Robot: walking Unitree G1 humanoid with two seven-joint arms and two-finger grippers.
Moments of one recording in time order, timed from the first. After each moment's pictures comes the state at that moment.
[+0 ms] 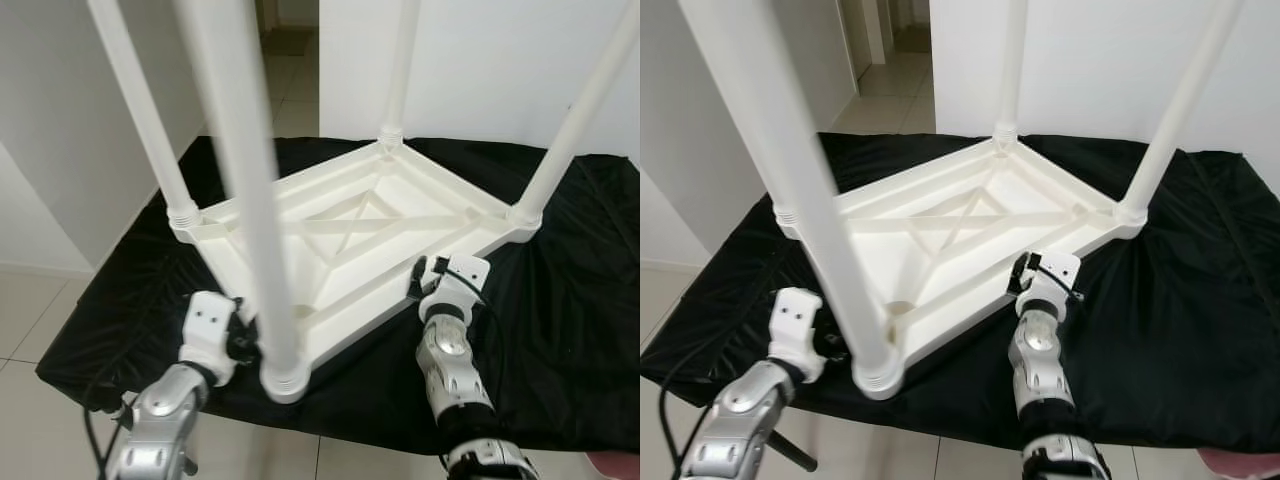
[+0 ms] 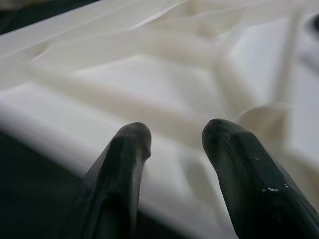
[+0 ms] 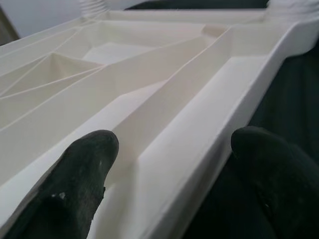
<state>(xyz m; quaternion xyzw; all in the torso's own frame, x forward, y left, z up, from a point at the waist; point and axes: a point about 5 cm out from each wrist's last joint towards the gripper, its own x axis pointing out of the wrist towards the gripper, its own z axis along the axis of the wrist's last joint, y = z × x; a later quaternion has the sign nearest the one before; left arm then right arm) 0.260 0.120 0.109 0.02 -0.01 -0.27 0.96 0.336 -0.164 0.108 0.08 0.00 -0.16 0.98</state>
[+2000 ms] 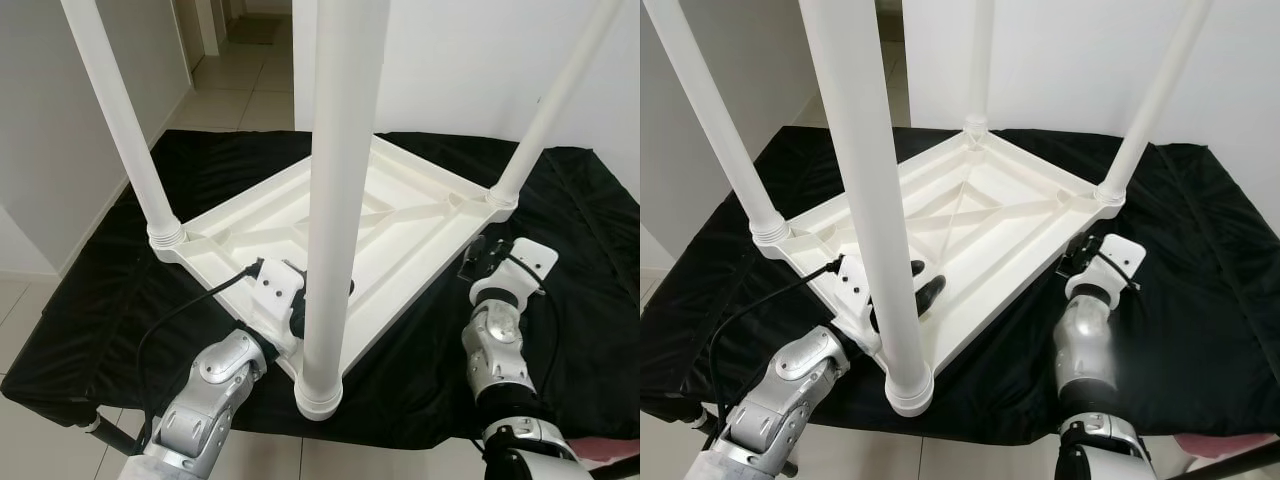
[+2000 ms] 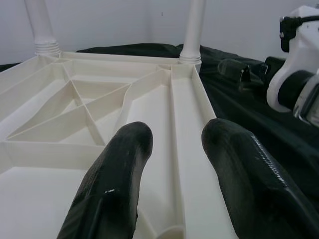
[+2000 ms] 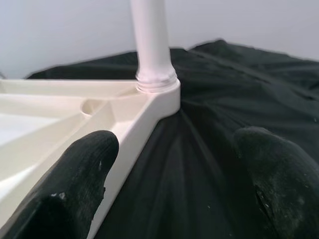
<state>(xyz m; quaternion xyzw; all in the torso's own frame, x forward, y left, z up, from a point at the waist) 0.257 0.064 0.154 -0.02 -0.08 -0.41 0.91 0.338 -0.237 0.133 0.06 -0.08 -0.25 0.96</state>
